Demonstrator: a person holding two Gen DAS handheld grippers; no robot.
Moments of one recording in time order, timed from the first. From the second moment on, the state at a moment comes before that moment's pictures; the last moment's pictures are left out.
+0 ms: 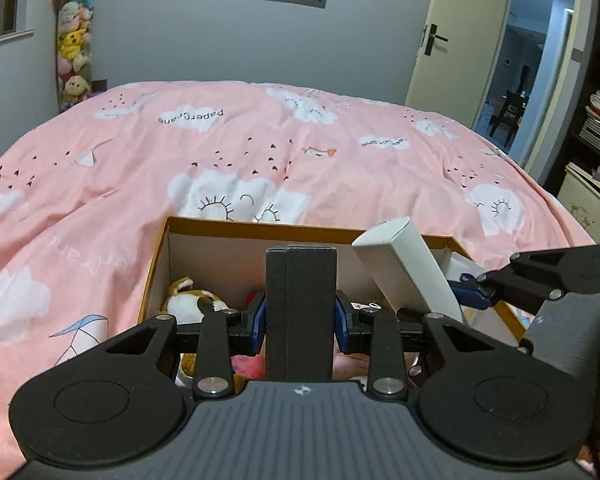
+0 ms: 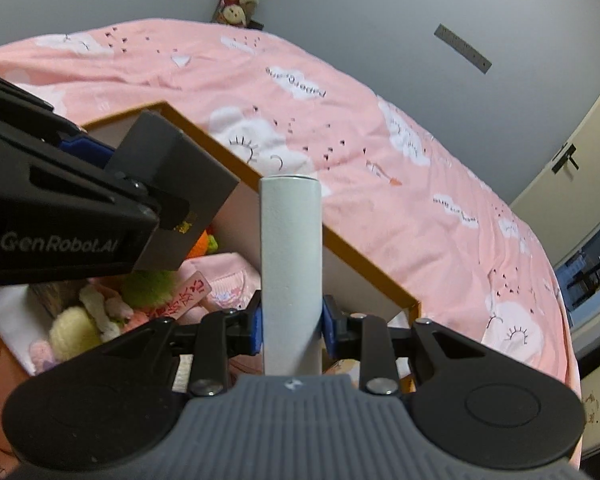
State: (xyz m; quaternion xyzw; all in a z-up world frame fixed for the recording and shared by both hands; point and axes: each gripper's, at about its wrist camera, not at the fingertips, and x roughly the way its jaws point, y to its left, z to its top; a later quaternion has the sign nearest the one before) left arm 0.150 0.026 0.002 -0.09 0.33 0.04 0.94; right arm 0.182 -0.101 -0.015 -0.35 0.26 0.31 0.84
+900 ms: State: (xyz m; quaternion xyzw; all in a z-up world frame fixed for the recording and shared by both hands) left arm 0.150 0.051 -0.011 -0.15 0.37 0.05 0.92; right arm 0.189 -0.104 -0.029 -0.33 0.29 0.34 0.83
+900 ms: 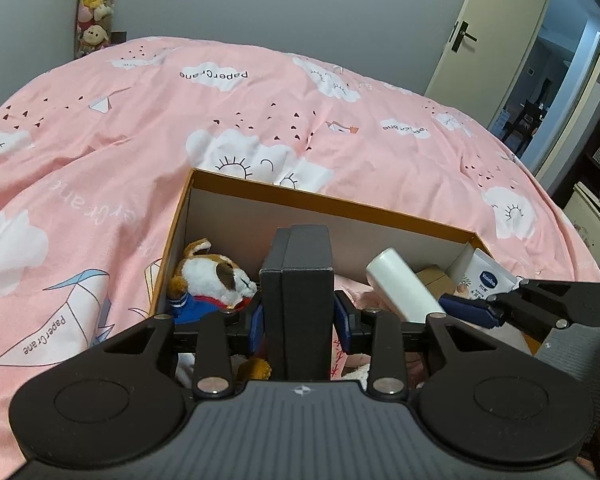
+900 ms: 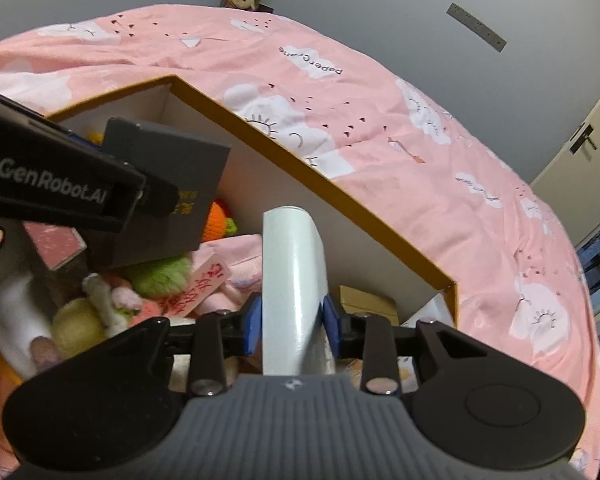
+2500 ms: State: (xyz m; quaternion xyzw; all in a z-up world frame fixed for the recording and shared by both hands) left arm 0.190 0.056 -0.002 -0.11 0.38 0.07 0.91; right arm 0.195 -0.138 -0.025 -0.25 0.34 0.35 0.83
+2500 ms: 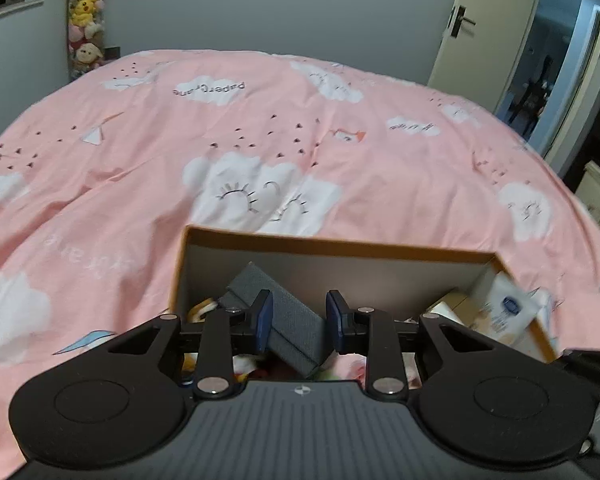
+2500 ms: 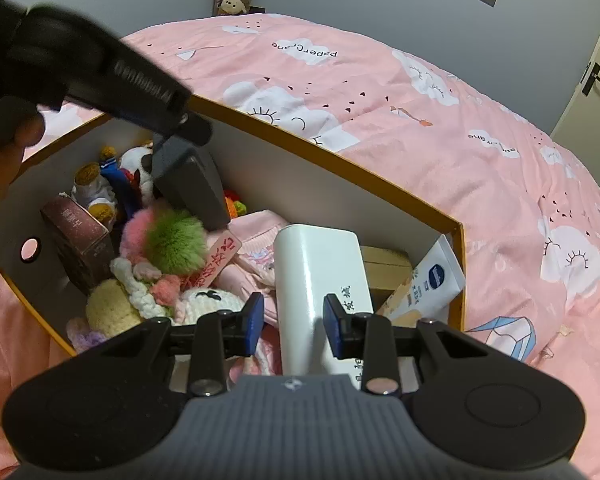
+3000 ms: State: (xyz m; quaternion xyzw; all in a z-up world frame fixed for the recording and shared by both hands) left arm 0.182 0.052 -0.016 -0.07 0.41 0.08 0.90; right arm 0.194 -0.142 -0.026 -0.22 0.35 0.35 0.84
